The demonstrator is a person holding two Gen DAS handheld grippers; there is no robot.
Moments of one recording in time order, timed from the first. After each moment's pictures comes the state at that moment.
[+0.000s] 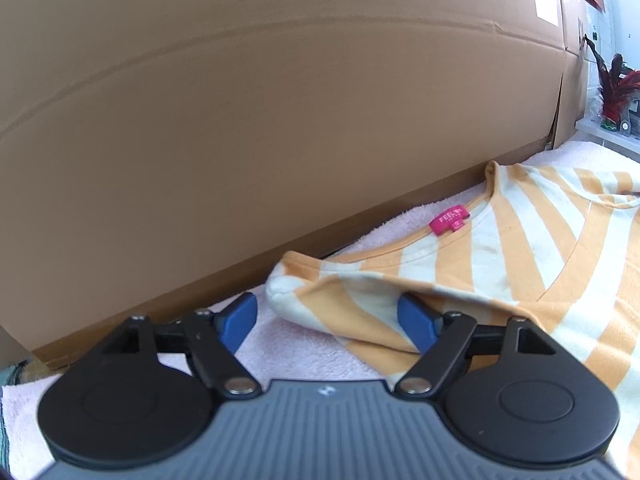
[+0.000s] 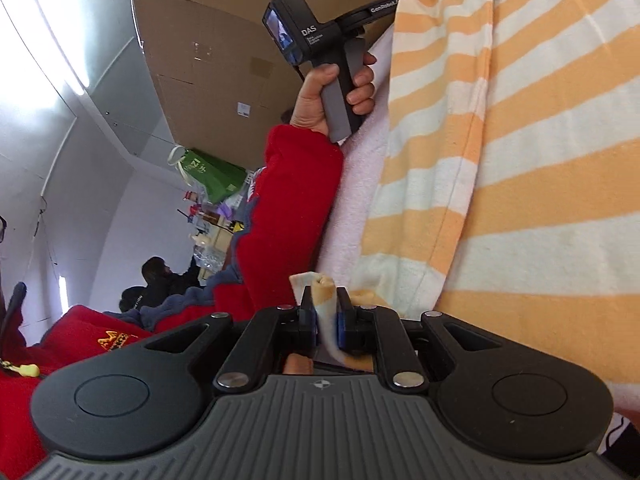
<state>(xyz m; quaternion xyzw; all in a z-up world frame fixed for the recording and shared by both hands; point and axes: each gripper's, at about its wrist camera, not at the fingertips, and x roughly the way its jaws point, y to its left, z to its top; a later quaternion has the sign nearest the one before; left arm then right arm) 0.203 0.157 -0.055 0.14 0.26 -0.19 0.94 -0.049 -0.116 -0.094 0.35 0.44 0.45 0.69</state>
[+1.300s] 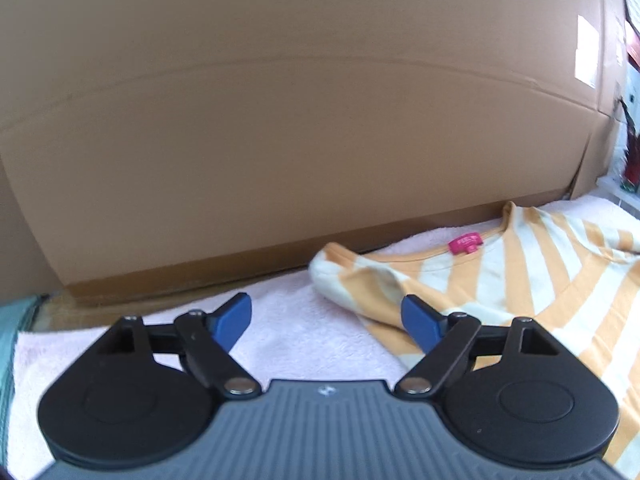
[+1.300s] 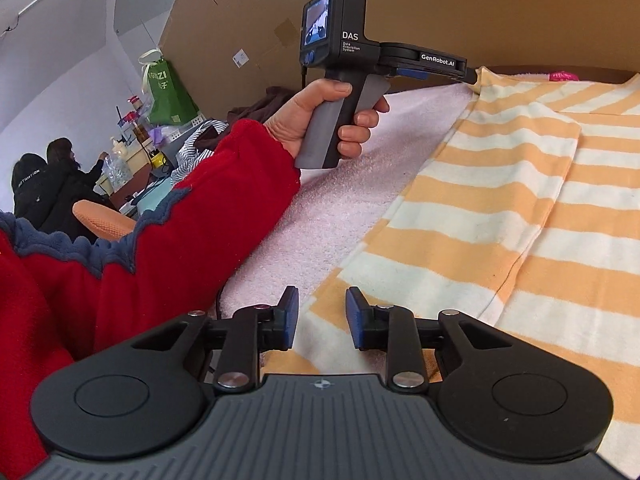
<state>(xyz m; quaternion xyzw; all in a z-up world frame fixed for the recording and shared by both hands) 0.173 0.184 -0.040 0.04 0.28 -0.14 0.95 -0.045 -0.058 -0.070 0.09 0.34 0.44 0.83</state>
